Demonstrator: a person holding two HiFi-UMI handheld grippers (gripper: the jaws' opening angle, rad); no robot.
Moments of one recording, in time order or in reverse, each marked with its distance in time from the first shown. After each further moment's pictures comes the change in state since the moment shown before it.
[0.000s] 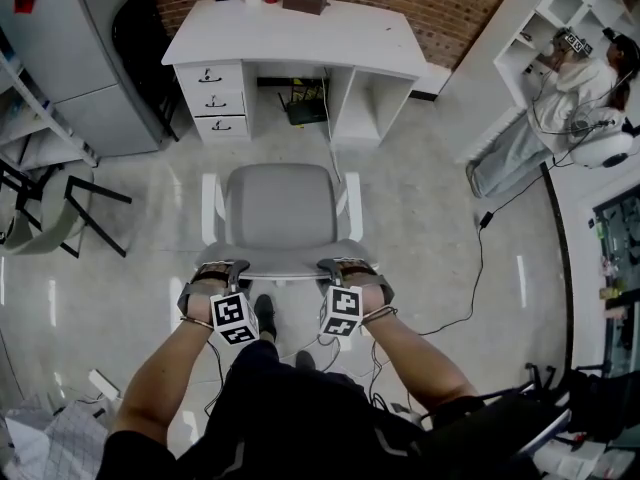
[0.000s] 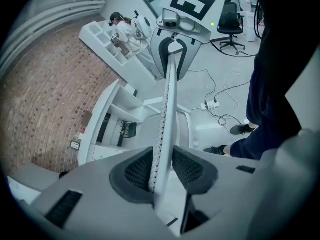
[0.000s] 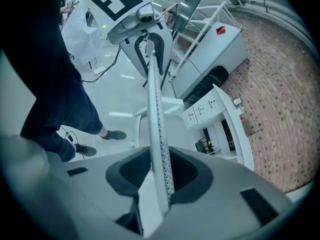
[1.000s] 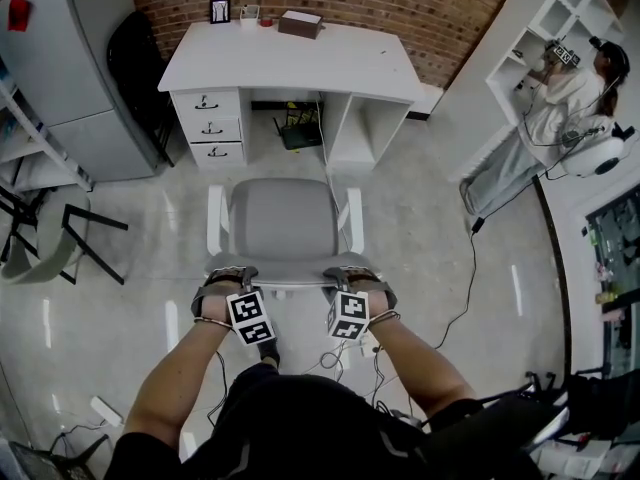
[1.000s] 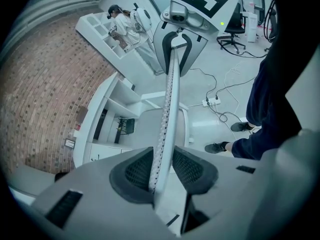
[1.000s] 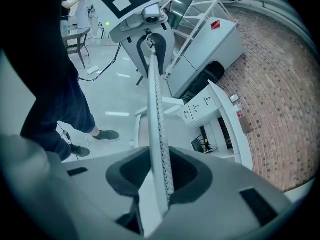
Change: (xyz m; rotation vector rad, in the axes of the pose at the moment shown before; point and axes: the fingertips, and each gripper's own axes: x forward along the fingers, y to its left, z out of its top) left arm 0.039 0.058 -0.005 -0.005 0.048 -0.065; right arm 0.032 -0.055 -0.001 0.028 0.016 -0.022
